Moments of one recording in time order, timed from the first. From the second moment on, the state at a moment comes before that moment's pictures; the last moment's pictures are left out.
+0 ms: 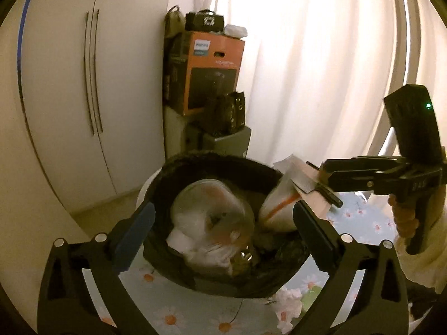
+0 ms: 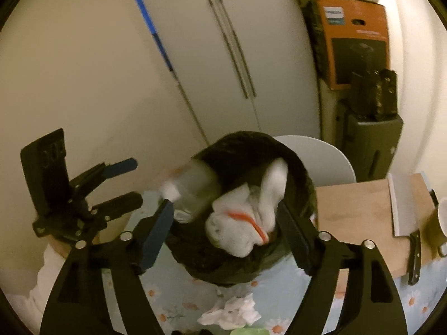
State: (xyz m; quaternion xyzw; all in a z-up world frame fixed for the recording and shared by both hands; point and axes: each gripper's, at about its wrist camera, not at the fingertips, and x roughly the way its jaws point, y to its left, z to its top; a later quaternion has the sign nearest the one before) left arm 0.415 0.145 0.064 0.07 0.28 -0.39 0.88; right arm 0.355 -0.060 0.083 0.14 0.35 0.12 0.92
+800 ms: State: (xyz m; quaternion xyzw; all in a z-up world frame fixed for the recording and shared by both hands) left arm 0.360 0.172 -0.013 0.08 0.37 -0.35 0.86; right arm 0.289 -0.064 0.029 0.11 0.42 0.07 0.90
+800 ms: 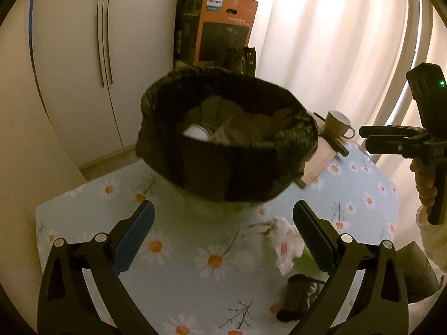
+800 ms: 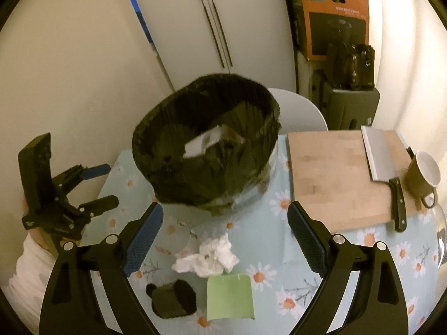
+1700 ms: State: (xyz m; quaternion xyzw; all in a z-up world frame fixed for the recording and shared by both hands) left arm 0.334 0.161 -0.104 0.09 0.45 -0.38 0.80; right arm 0.251 -0.041 -0.090 0.12 0.53 0.07 0.83
